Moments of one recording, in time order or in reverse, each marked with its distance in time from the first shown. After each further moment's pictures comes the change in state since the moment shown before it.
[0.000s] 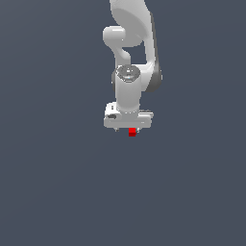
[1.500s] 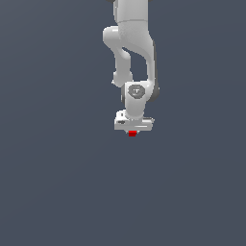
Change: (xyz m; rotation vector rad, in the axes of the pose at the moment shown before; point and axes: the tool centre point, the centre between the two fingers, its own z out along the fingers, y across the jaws) arm -0.065 -0.029 0.109 -0.015 -0.012 -0.003
